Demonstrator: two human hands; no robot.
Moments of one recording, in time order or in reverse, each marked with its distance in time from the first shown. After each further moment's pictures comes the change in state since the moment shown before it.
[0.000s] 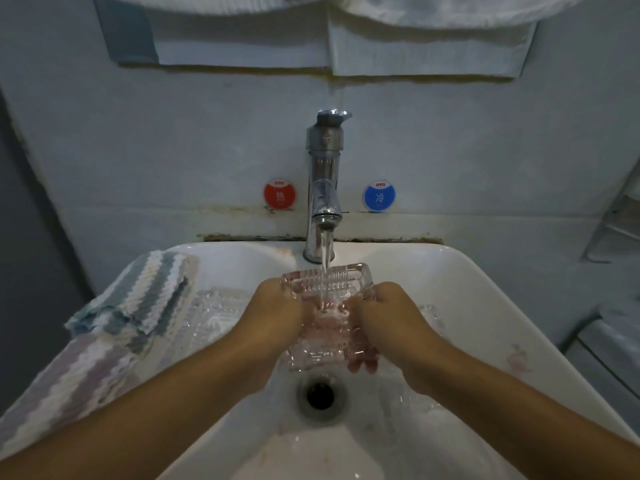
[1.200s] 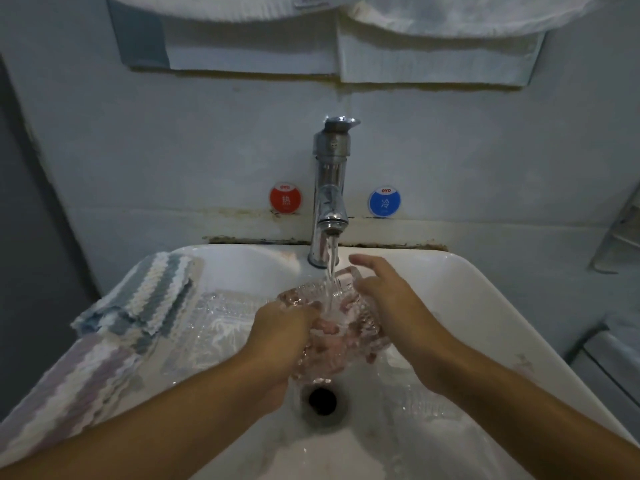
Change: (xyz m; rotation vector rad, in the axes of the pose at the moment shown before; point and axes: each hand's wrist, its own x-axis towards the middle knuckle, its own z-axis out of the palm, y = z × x) left_hand -0.005 -0.008 0.009 -0.236 0.098 -0.188; right_hand 0.004 -0.011 -0.008 0.042 -0.031 -0.123
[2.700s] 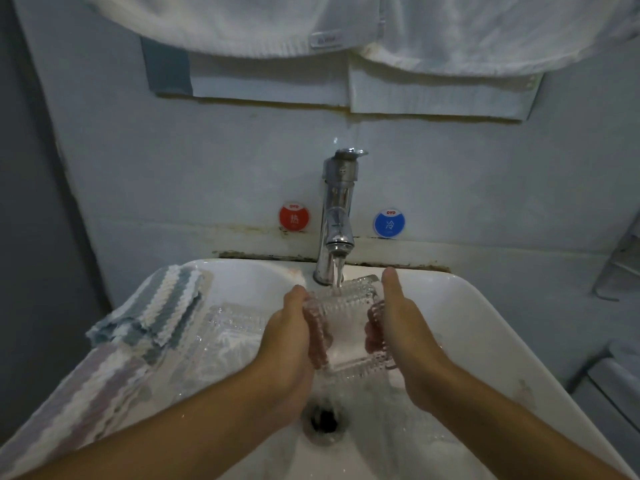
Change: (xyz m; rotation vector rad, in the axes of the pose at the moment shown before) left_hand -0.001 0.005 0.011 -0.249 0.015 0.100; right_hand 0.004 0.000 0.008 0.125 0.191 0.167
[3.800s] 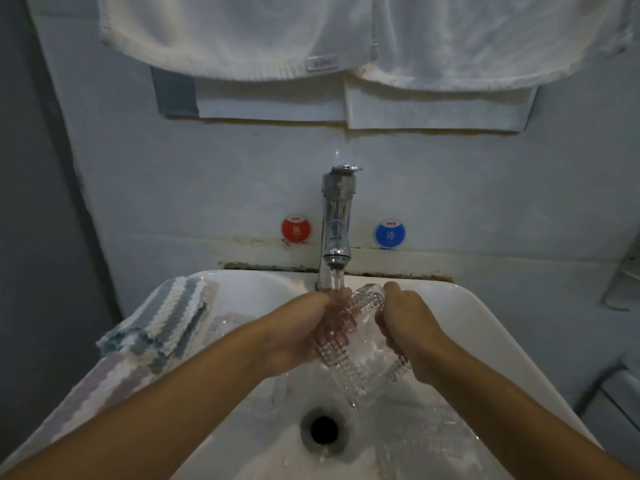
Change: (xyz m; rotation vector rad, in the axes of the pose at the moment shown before) left_hand 0.029 0.034 0.004 0.297 -0.374 -0.239; right_hand 0.035 -0.009 -0.011 -0.144 0.042 0.010
